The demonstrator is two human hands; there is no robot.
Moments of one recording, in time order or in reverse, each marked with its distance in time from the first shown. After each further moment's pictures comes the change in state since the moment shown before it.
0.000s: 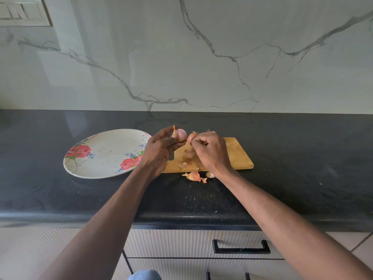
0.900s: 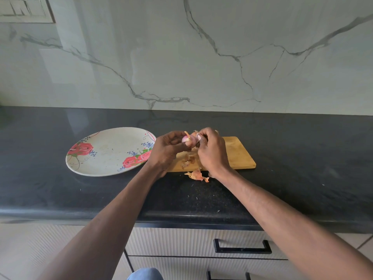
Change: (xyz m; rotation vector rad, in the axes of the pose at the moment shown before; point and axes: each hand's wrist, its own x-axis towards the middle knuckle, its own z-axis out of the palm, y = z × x) left_hand 0.000 -0.012 -0.005 0.329 -0.120 0.060; right_hand 0.003 0.007 0.012 -0.059 0.031 0.074
